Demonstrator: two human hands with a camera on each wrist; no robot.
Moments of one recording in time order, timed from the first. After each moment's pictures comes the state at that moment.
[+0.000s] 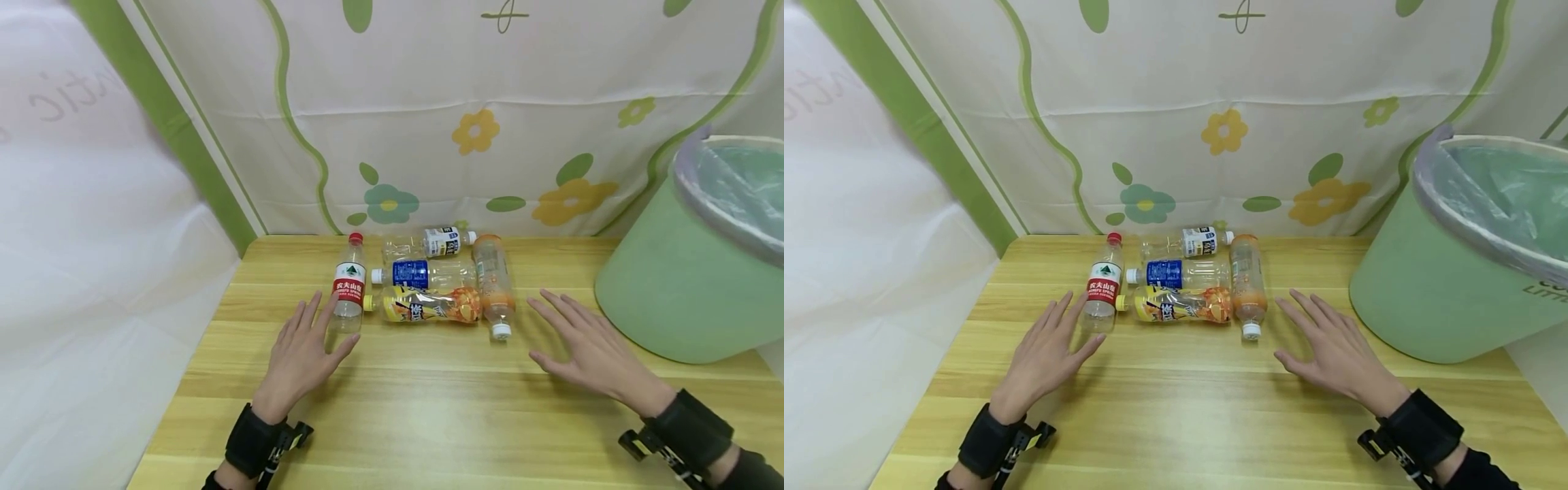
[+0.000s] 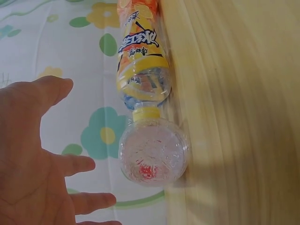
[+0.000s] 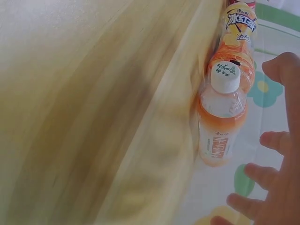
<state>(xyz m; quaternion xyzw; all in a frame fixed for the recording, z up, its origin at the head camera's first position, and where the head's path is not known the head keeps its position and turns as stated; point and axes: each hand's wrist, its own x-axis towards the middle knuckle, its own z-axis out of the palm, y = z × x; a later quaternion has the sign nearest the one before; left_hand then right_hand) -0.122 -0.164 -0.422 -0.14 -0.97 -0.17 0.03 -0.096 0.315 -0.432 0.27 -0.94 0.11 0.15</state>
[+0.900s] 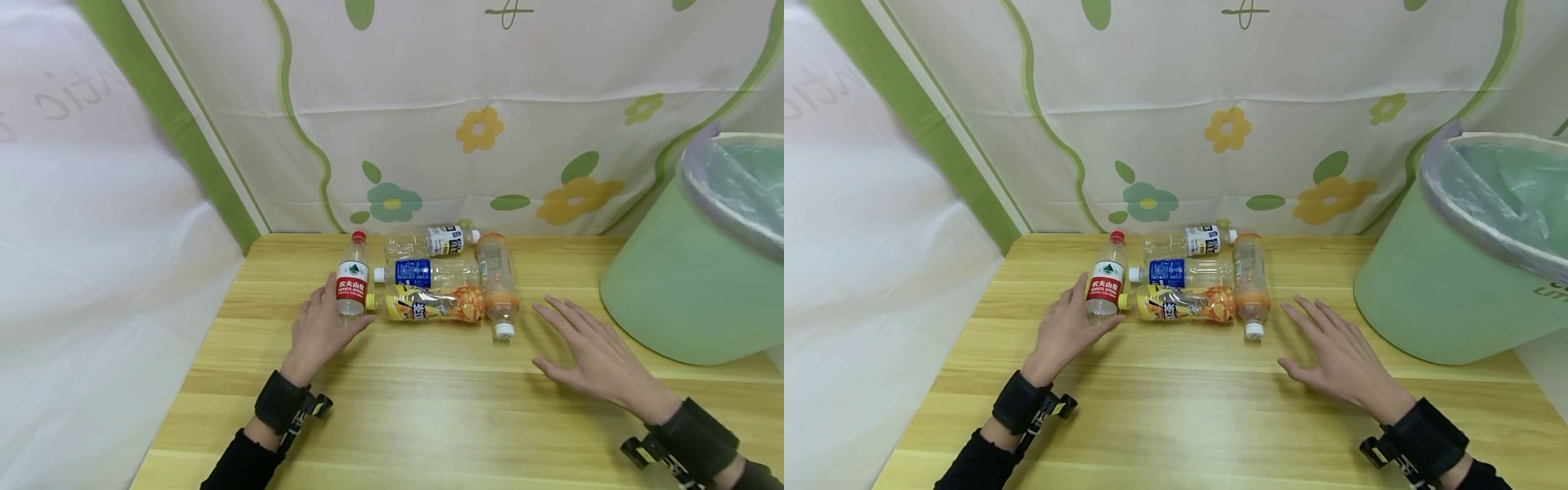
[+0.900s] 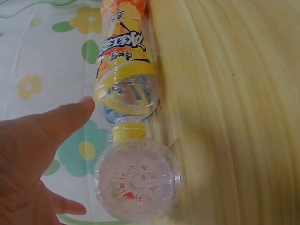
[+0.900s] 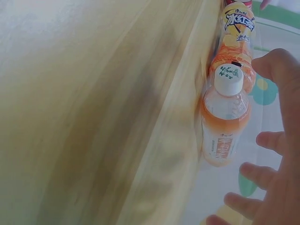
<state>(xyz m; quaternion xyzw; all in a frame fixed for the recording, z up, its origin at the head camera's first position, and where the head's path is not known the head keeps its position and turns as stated) -0.161 -0.138 -0.423 -0.03 -0.97 -0.26 0.00 -0.092 0.315 -0.442 0.27 -0.94 0.12 0.15</state>
